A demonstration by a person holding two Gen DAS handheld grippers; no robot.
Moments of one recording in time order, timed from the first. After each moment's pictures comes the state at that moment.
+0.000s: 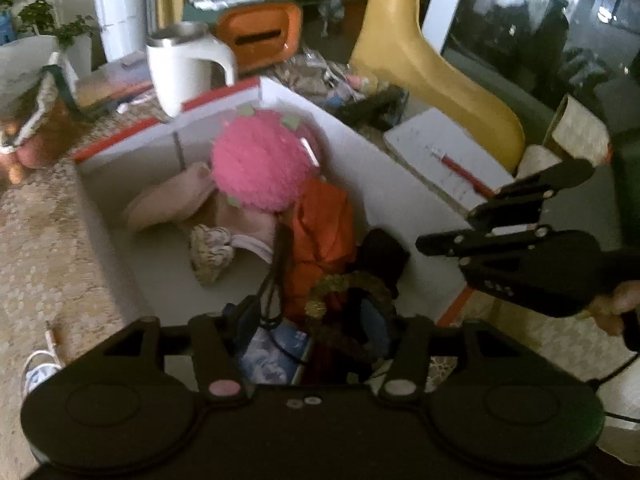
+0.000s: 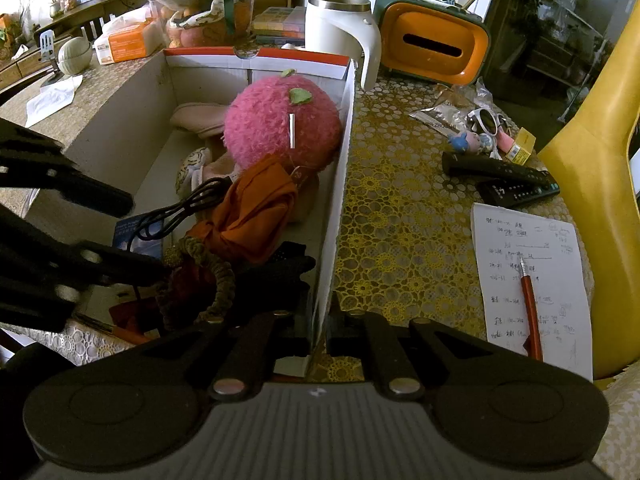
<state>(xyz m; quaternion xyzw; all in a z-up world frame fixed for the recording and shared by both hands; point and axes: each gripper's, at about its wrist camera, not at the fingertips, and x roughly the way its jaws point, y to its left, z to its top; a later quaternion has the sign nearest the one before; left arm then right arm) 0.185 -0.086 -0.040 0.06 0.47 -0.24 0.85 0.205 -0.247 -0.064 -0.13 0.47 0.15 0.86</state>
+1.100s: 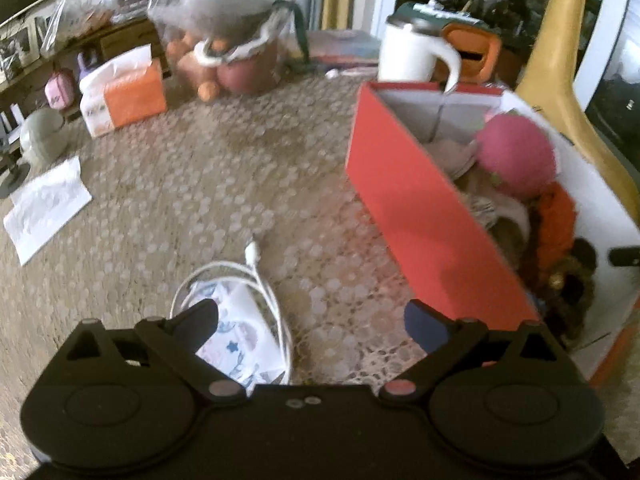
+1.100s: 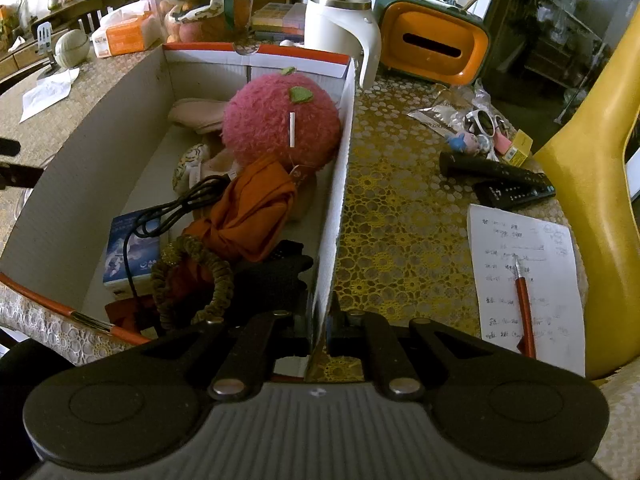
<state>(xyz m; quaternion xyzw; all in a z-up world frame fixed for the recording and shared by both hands) 0.184 0.065 -0.079 0.00 0.46 -0.04 0.89 0.203 -0.249 -0.063 -0.14 0.47 0.15 0.86</state>
